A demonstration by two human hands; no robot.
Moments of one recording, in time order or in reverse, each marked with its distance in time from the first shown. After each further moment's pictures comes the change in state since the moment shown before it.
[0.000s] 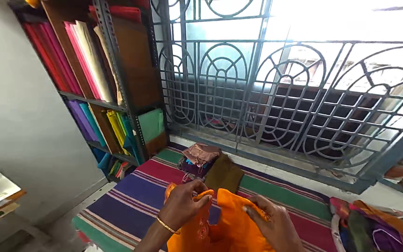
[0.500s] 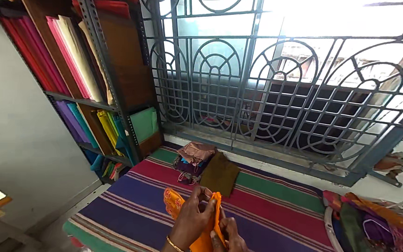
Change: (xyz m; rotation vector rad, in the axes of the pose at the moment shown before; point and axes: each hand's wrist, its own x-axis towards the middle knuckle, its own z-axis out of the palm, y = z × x) left_hand -0.016 0.022 0.045 -0.429 0.026 -0.140; right_hand -0.052 -0.046 0.085 0.231 0.098 0.080
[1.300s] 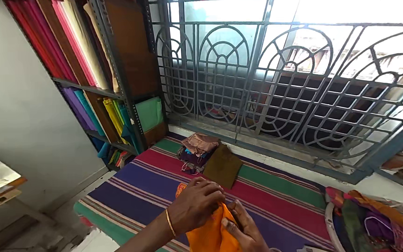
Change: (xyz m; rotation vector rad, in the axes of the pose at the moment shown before) left_hand 0.008 -0.021 -0.023 0.664 -0.075 0.948; right_hand 0.019 0.026 -0.036 0.432 -0.337 -0.065
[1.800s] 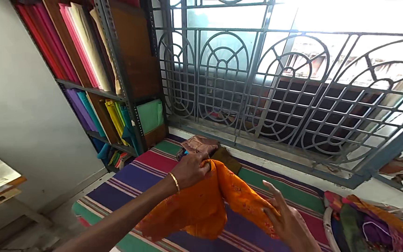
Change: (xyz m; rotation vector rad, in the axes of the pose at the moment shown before) left_hand 0.070 -0.032 -0.043 -0.132 -0.256 -0.635; right_hand -0.014 -0.018 -0.096 -0.905 0.145 0.190
